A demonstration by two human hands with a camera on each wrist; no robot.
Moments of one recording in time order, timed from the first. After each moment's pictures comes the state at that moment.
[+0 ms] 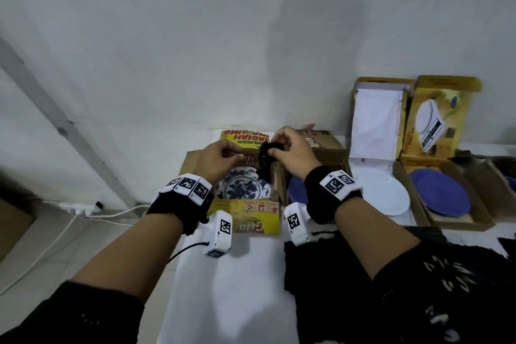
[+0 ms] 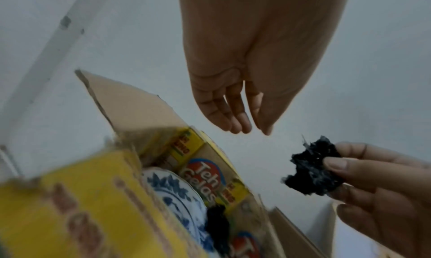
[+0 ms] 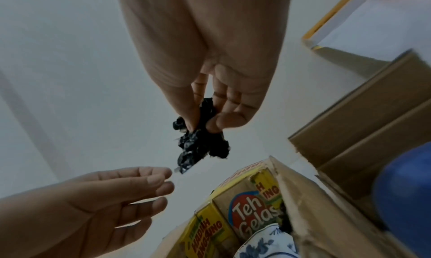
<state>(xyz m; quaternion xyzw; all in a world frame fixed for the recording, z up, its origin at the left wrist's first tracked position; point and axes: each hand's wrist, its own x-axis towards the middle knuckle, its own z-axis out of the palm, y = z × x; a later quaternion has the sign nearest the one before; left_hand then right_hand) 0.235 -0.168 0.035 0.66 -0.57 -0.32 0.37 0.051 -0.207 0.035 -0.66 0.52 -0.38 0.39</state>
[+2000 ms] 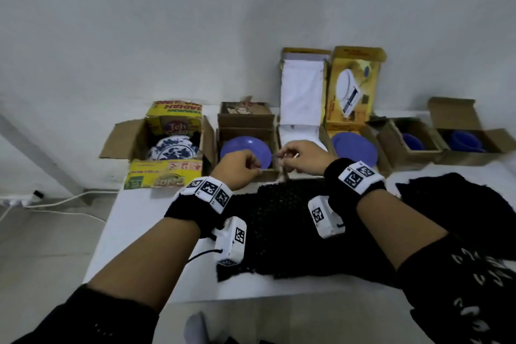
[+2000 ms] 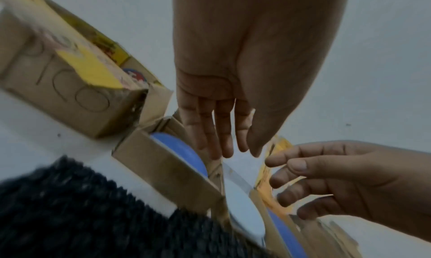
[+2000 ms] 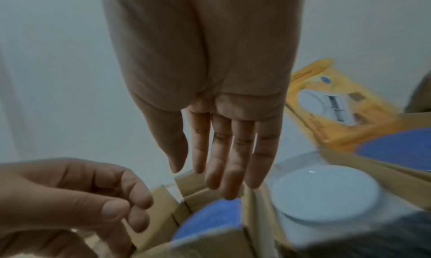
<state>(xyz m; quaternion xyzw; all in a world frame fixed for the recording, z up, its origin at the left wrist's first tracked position) 0.036 -0.093 0.014 0.60 -0.70 -0.35 0.19 -0.157 -0.116 0.040 -0.72 0.59 -0.10 0.35</state>
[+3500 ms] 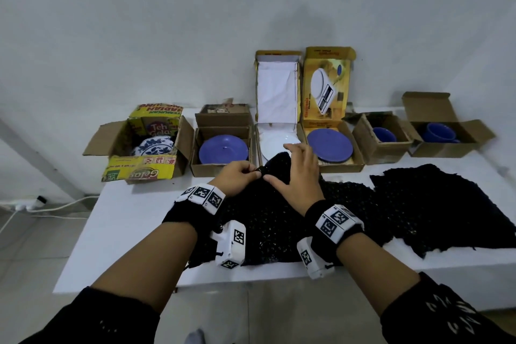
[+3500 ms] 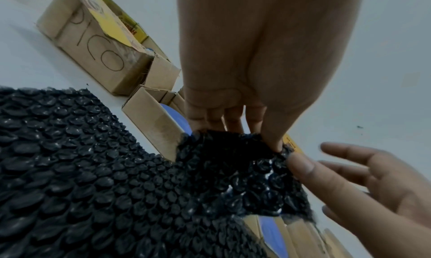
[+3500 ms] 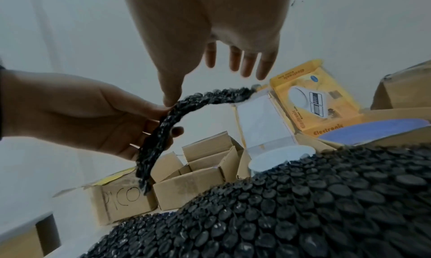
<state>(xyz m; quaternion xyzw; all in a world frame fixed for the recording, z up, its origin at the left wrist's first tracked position) -0.033 -0.060 0.000 0.55 -0.65 -0.46 0.24 -0.209 -0.031 -0.002 -0.72 0.62 -0.29 0.09</state>
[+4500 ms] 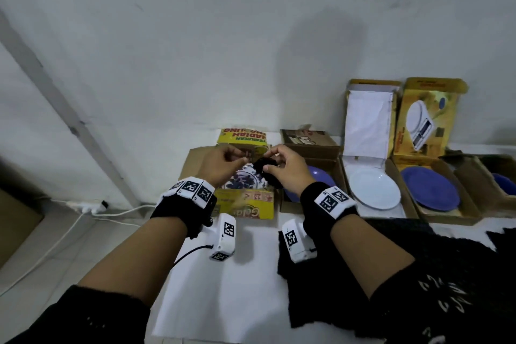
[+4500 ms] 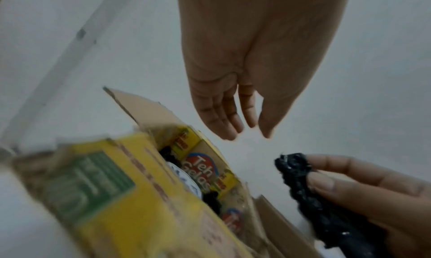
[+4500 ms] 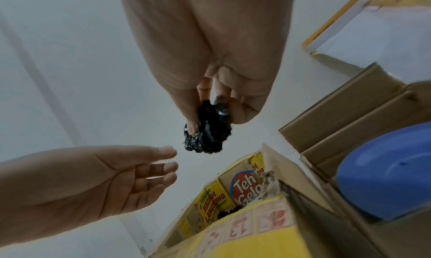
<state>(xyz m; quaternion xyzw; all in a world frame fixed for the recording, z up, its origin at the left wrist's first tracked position) 0.213 -0.128 0.045 0.68 -0.56 -0.31 0.37 0.040 -0.147 0.031 -0.67 0.53 -0.33 0.41</state>
